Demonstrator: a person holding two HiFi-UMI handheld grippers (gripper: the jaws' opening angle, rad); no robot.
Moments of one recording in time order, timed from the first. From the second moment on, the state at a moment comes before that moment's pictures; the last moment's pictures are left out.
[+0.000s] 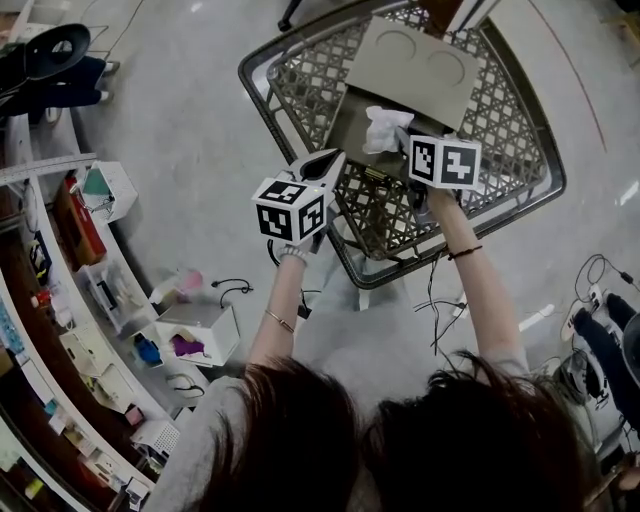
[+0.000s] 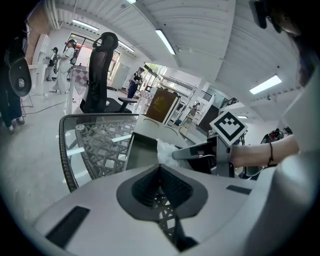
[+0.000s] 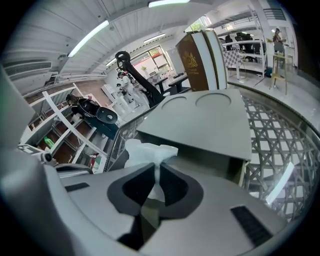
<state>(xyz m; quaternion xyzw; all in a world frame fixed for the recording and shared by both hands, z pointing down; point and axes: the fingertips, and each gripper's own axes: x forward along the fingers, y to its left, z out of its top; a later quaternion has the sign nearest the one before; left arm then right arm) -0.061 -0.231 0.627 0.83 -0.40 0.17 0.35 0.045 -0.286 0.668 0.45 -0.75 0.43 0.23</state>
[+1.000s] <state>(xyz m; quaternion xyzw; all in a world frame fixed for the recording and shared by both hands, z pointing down) -0.066 -0.229 0.635 0.82 -0.39 0.16 0.37 0.043 -0.292 0.690 0.47 -0.70 0.47 0.26</state>
